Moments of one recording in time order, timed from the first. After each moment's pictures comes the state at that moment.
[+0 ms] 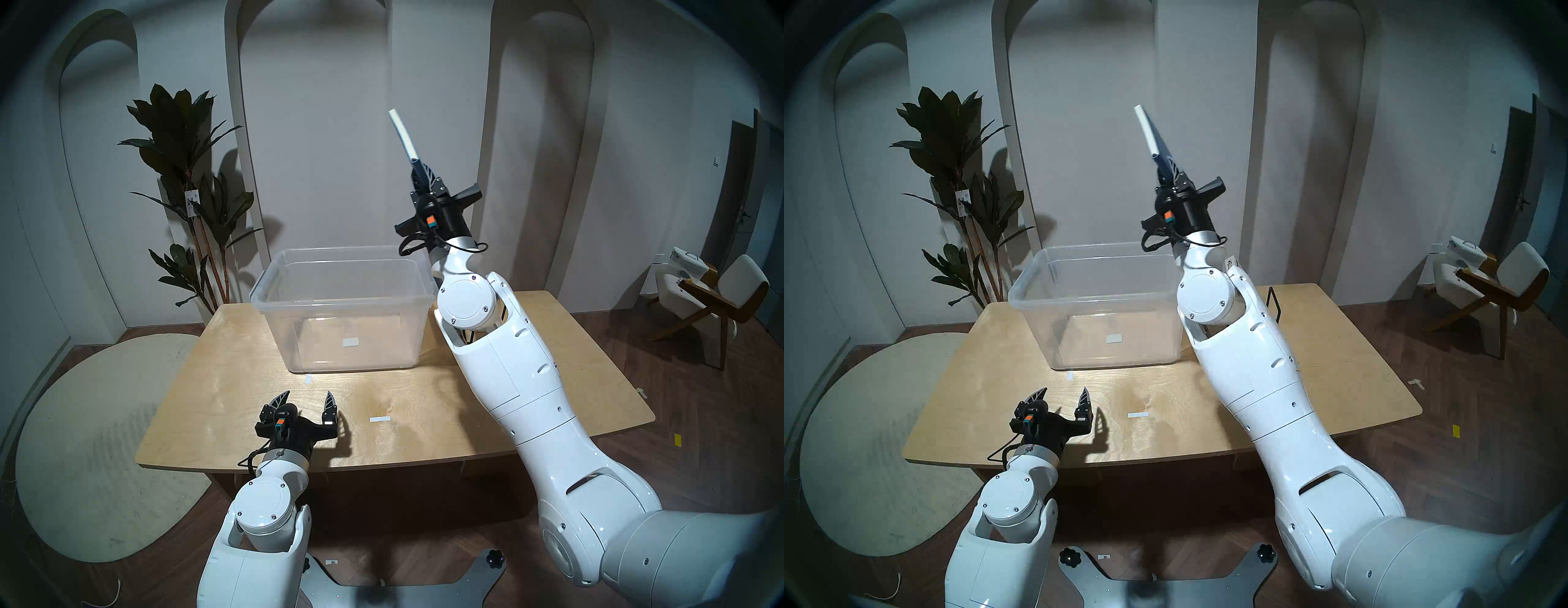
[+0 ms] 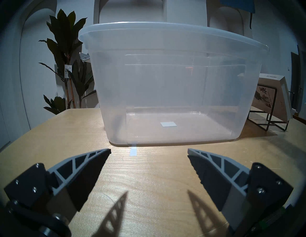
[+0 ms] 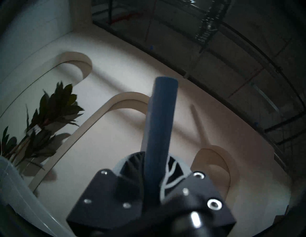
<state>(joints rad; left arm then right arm) 1.91 -1.57 -1.55 -1.77 0.01 0.01 0.03 -0.99 -1.52 1.17 -1.47 -0.59 -0.10 -0.17</state>
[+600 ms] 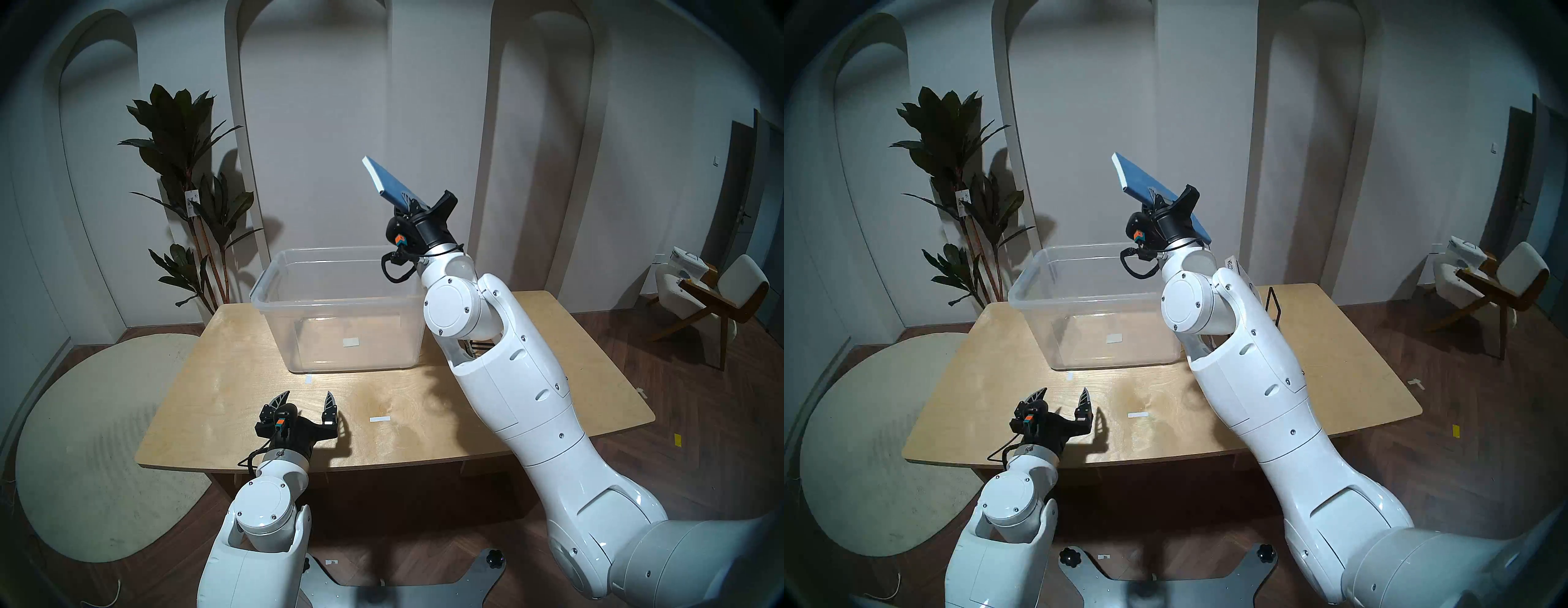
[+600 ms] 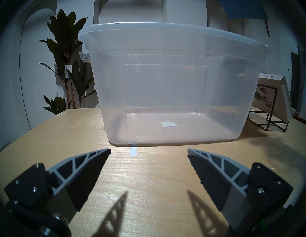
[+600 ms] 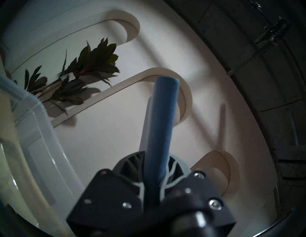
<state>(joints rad) 1.91 -1.57 -1.55 -1.77 0.01 0.01 0.03 -1.06 -1.50 1.12 -1.64 -0.85 0.23 0.10</state>
